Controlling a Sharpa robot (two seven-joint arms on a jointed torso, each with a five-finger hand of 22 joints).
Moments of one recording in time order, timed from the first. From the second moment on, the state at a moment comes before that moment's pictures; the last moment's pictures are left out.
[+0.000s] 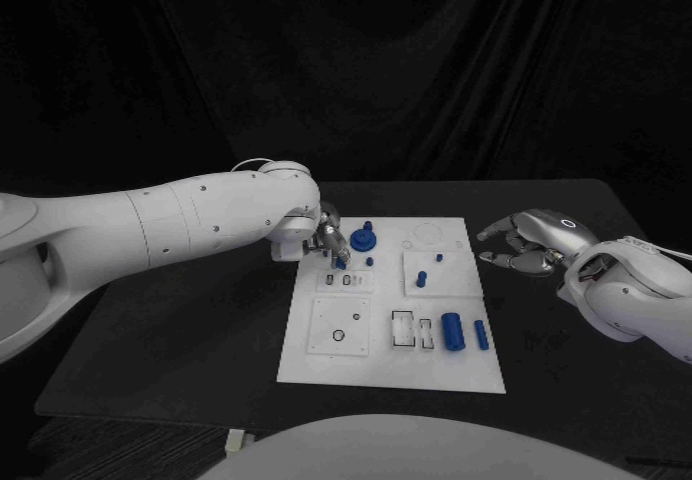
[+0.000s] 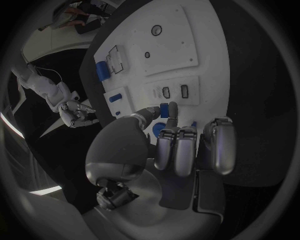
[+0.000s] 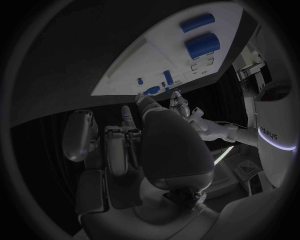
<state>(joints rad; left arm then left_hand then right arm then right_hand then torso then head) 1.33 -0.53 -0.21 1.22 -0.86 0.28 -0.62 1.13 -0.01 0.43 0.05 0.42 0.96 0.08 0.25 1.01 1.47 0.00 1.57 1.31 1.46 -0.05 1.57 1.31 0.05 1.43 0.06 1.40 1.31 1.21 -0.98 -0.25 1.52 -1.49 -0.49 -0.03 1.42 -0.05 0.16 0.21 0.30 0.88 0.12 0.09 0.14 1.46 0.02 1.57 1.31 1.46 -0.05 1.57 1.31 0.05 1.44 0.06 1.22 1.31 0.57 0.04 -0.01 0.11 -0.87</state>
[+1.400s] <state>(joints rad) 1.28 -0.52 -0.21 1.21 -0.84 0.27 -0.64 1.13 0.00 0.44 0.05 0.43 0.96 0.07 0.25 1.01 1.47 0.00 1.57 1.31 1.46 -0.05 1.57 1.31 0.05 1.43 0.06 1.40 1.31 1.21 -0.97 -0.25 1.51 -1.49 -0.49 -0.03 1.42 -0.05 0.16 0.21 0.30 0.88 0.12 0.09 0.14 1.46 0.02 1.57 1.31 1.47 -0.05 1.57 1.31 0.05 1.44 0.06 1.22 1.31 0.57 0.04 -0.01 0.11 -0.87</state>
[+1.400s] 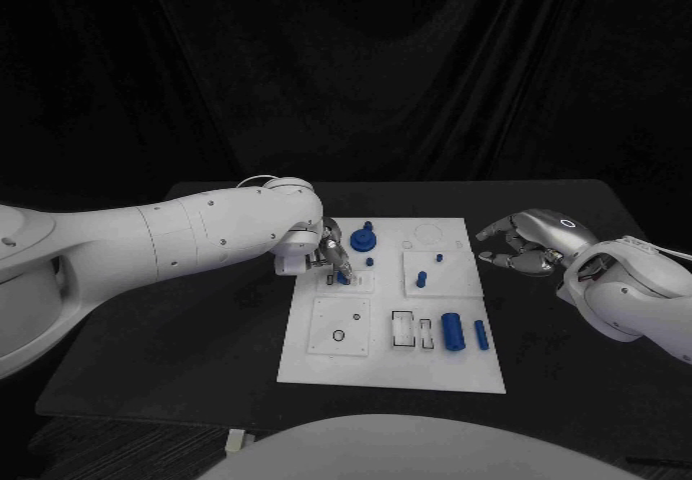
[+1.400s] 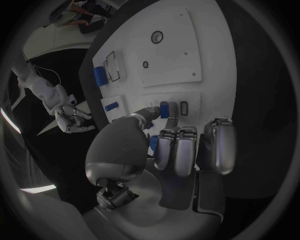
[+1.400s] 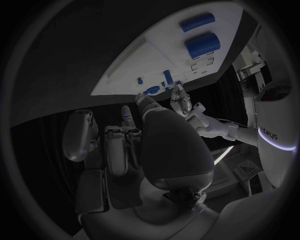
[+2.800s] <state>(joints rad) 1.28 -0.51 -0.21 1.20 -0.84 0.26 -0.63 1.12 0.01 0.44 0.05 0.44 0.96 0.07 0.24 1.00 1.47 0.00 1.57 1.31 1.46 -0.05 1.57 1.31 0.05 1.43 0.06 1.39 1.31 1.21 -0.97 -0.25 1.51 -1.49 -0.49 -0.03 1.42 -0.05 0.16 0.21 0.31 0.88 0.13 0.09 0.14 1.46 0.02 1.57 1.31 1.46 -0.05 1.57 1.31 0.05 1.44 0.06 1.21 1.31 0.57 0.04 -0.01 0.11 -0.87</state>
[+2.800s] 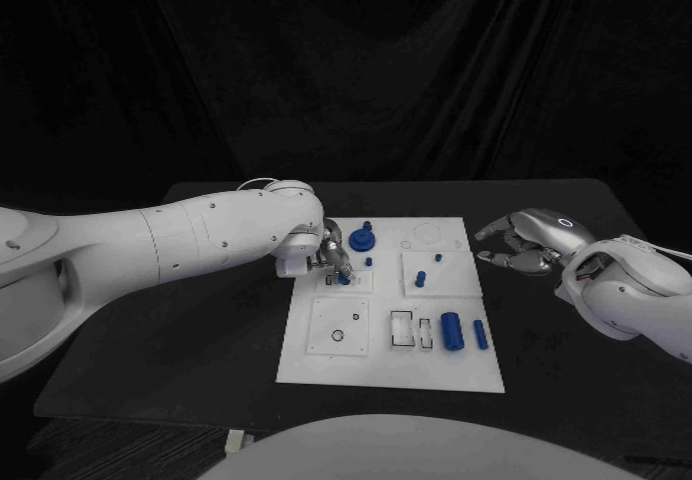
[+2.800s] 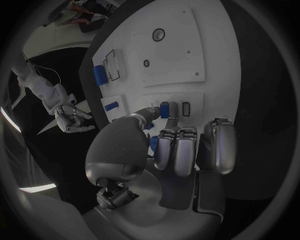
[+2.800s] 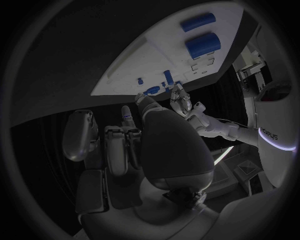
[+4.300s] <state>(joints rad) 1.27 -0.55 -0.21 1.24 -0.84 0.26 -0.66 0.92 0.04 0.15 0.25 0.06 1.05 0.06 0.24 1.03 1.47 0.00 1.57 1.31 1.47 -0.04 1.57 1.31 0.05 1.43 0.06 1.38 1.31 1.21 -0.97 -0.25 1.51 -1.49 -0.48 -0.03 1.42 -0.05 0.17 0.21 0.31 0.89 0.12 0.09 0.13 1.46 0.02 1.57 1.31 1.46 -0.05 1.57 1.31 0.05 1.44 0.06 1.21 1.31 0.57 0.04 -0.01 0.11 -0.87</state>
